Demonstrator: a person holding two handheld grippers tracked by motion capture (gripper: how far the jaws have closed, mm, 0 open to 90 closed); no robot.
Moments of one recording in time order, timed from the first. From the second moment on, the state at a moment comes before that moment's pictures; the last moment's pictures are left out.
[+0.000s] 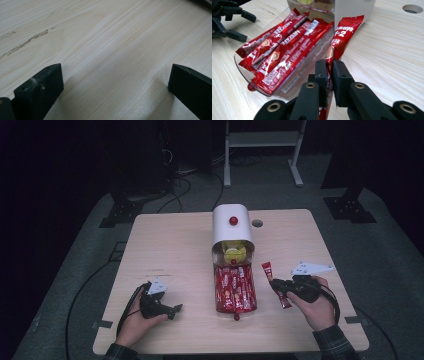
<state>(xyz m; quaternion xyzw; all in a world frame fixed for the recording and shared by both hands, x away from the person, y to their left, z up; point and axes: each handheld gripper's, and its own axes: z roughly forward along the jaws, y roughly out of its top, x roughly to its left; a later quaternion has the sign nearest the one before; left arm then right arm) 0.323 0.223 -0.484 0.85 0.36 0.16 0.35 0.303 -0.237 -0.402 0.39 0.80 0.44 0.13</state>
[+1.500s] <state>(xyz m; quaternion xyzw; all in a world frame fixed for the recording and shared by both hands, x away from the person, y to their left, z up) 0.323 0.223 -0.484 0.85 0.36 0.16 0.35 0.329 -0.237 -0.454 0.42 0.82 0.37 0.11</state>
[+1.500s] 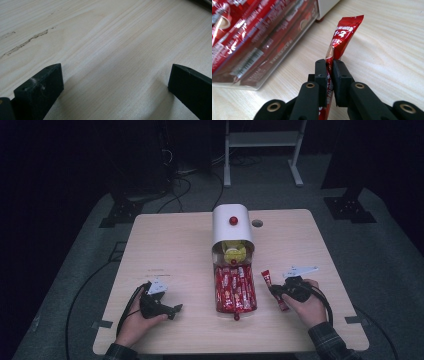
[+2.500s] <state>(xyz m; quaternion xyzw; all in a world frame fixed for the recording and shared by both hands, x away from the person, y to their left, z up) 0.323 0.223 -0.484 0.85 0.36 0.16 0.35 0.335 -0.230 -0.468 0.42 0.83 0.35 0.10</state>
